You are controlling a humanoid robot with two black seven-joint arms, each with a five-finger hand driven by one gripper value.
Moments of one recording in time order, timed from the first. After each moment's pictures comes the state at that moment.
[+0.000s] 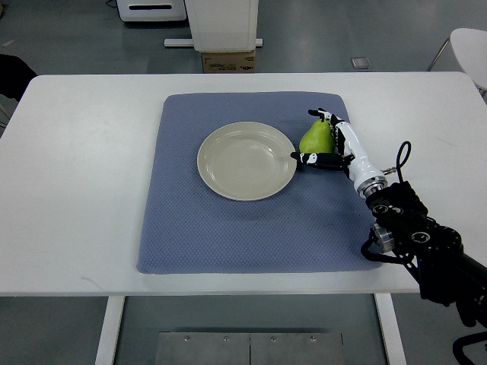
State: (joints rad) left arm -0.04 0.00 -0.11 -0.20 -0.09 0.11 -0.12; right arm 0.72 -0.02 0.61 0.56 -0.79 -0.15 0.52
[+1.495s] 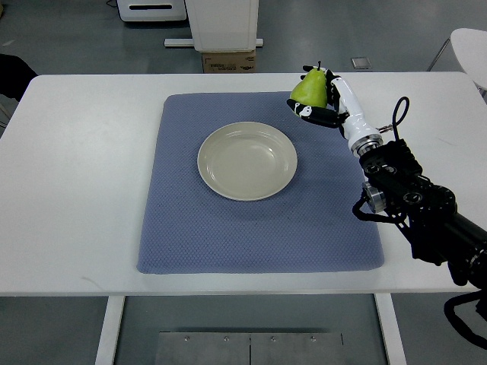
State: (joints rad) left arm -0.04 0.00 -0.11 -0.20 -0.10 0.11 -0.12; right arm 0.90 0.00 0.56 0.51 -0.74 -0.18 0.50
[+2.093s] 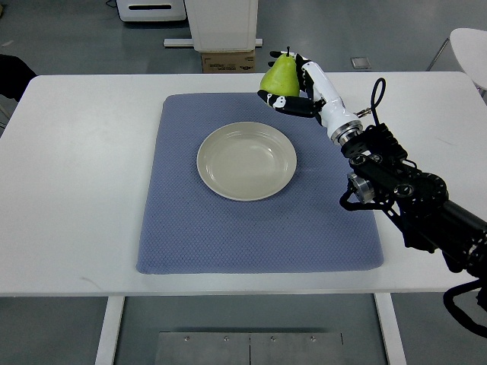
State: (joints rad) left arm -0.04 0.00 -0.11 -0.20 -0.09 0.11 -0.12; right arm 0.95 0.00 0.49 0.60 -0.74 -0.14 0.50
